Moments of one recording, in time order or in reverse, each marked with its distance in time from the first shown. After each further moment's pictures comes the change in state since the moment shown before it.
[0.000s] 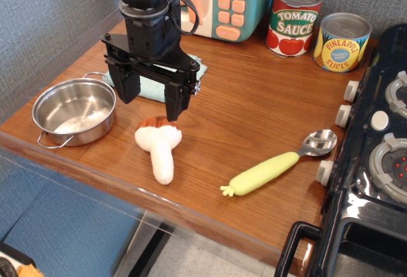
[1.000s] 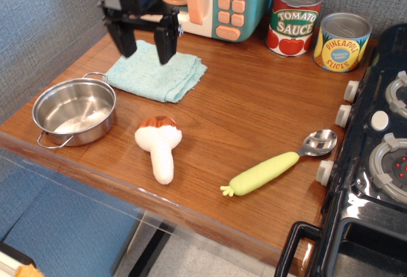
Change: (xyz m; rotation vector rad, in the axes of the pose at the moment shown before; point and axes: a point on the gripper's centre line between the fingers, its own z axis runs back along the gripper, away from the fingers) arm 0.092 0.070 -0.026 -0.098 -0.033 0.049
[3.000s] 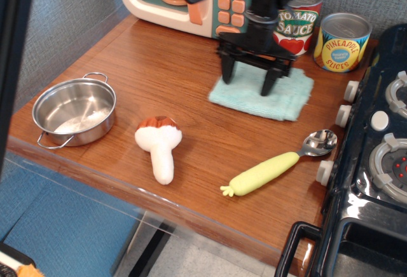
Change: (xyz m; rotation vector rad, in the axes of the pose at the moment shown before) arm 0.044 -0.146 -0.079 0.130 0.046 -0.032
